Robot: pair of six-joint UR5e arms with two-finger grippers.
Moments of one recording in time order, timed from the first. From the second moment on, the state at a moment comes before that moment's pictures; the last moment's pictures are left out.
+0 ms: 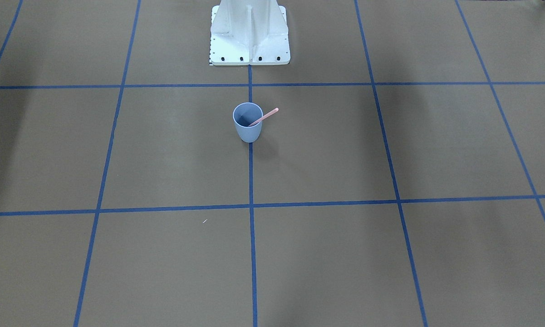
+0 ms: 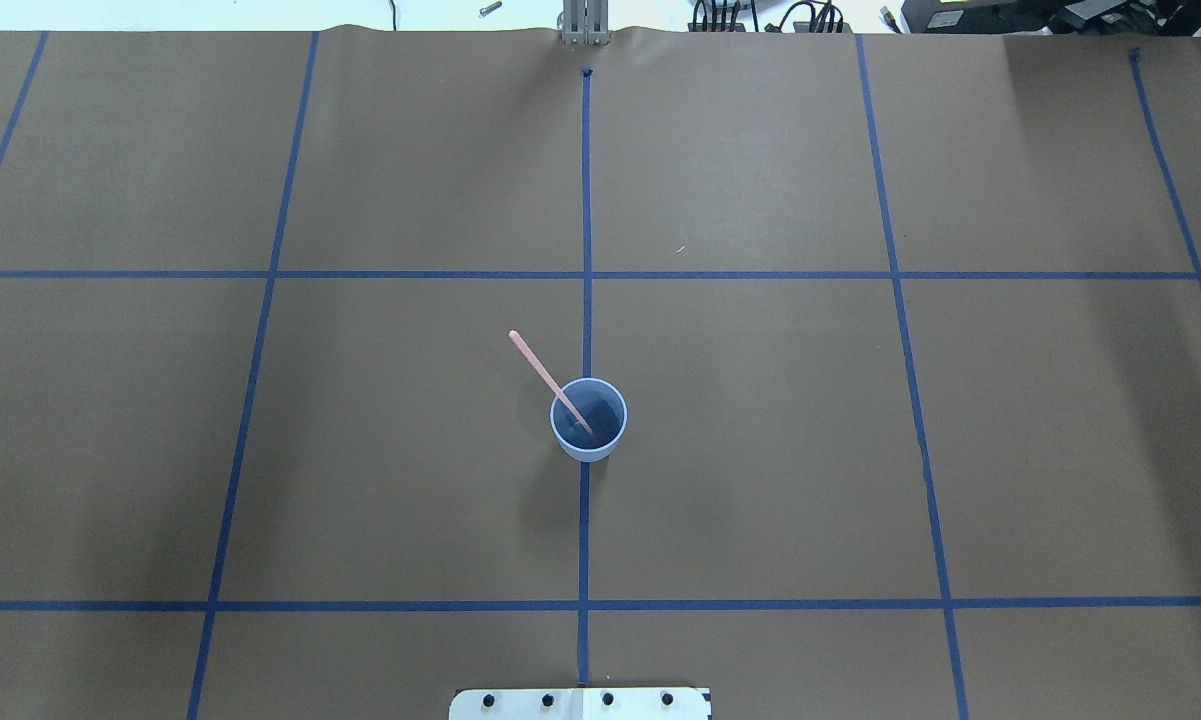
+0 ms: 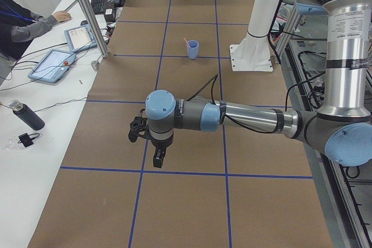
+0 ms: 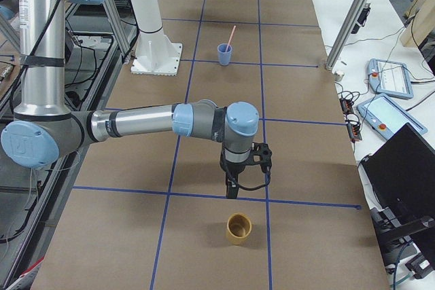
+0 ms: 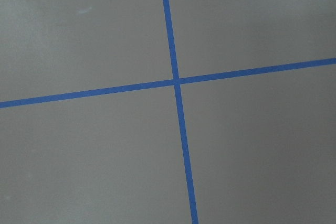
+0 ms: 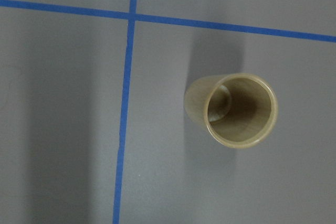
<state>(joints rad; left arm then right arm) -1.60 -1.51 -1.77 -1.53 -2.36 0.08 1.68 -1.71 1.82 -1.83 2.22 -0.24</state>
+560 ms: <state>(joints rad) -1.61 -1.49 -1.81 -1.54 -2.37 0.08 1.70 -1.75 1.82 -1.79 2.22 -0.26</state>
